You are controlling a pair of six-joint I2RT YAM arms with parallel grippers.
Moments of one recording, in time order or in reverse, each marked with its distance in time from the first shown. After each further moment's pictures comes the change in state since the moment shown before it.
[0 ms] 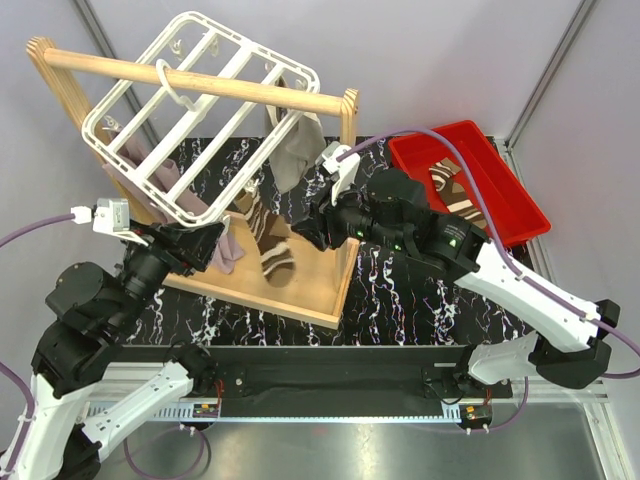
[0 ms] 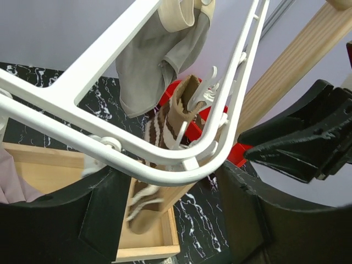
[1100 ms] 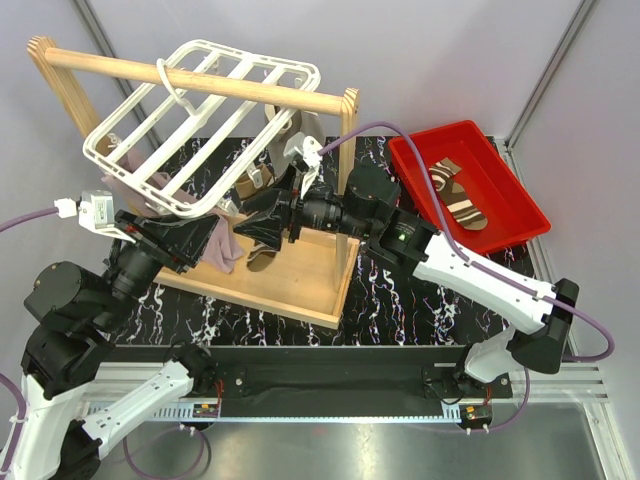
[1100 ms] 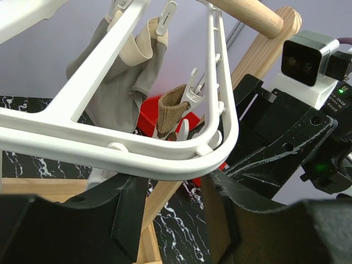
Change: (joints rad) left arm -0.001 0.039 0.087 0.058 0.089 0.008; right arm -0.002 0.145 -0.050 0.568 -0.391 0.082
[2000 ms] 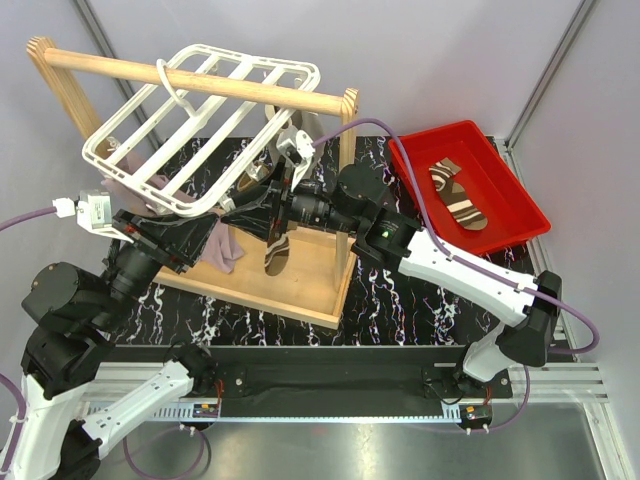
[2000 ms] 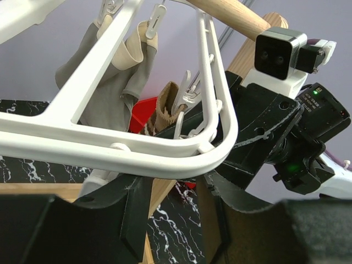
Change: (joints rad) left arm 0.000 0.000 0.000 0.023 0.023 -0.017; right arm 0.002 0.075 0.021 0.143 0.001 0.092
